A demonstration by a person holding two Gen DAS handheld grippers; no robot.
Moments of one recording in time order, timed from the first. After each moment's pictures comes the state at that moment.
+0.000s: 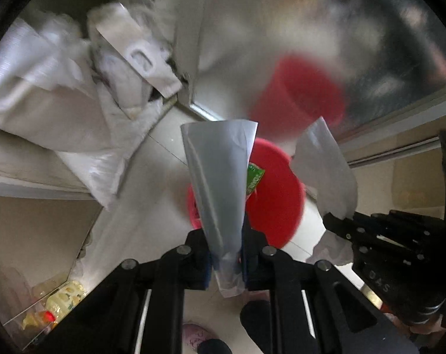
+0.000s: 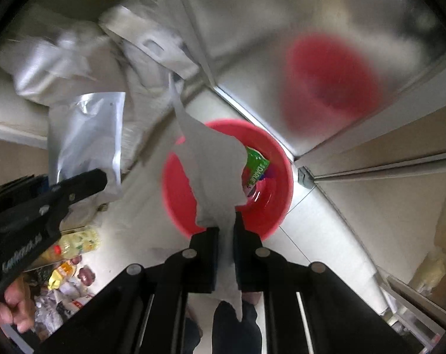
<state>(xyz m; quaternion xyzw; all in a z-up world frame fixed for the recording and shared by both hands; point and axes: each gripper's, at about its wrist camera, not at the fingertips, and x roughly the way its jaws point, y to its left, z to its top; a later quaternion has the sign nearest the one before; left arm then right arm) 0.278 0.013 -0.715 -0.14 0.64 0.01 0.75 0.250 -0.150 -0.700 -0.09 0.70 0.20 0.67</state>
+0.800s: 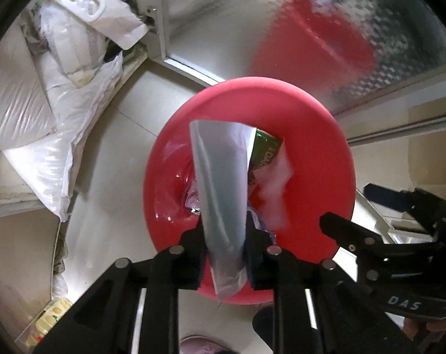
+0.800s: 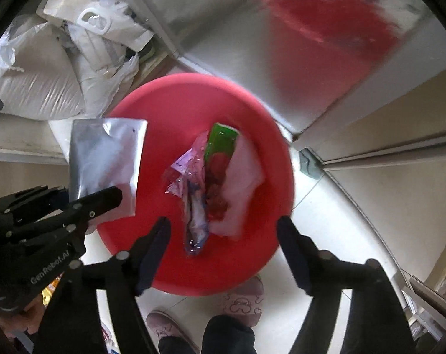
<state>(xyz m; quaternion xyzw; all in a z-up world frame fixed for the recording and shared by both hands) 0.289 -0.018 -0.850 -0.11 0.68 -0.03 0.72 0.265 -0.174 -0.816 -0.06 0.72 0.18 0.67</state>
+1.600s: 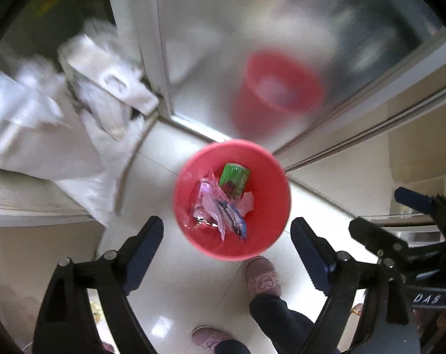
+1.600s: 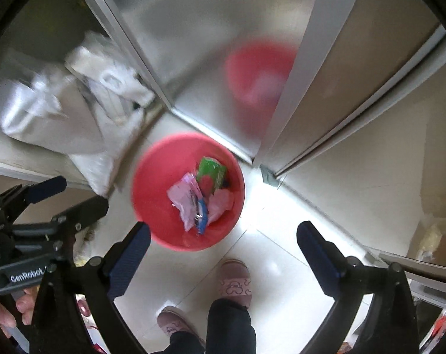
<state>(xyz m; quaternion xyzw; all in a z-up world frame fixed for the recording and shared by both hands) 0.267 -0.013 -0.653 -0.08 0.63 -0.04 0.77 0.237 -0.201 -0.630 -0.05 0.66 0.12 0.74</state>
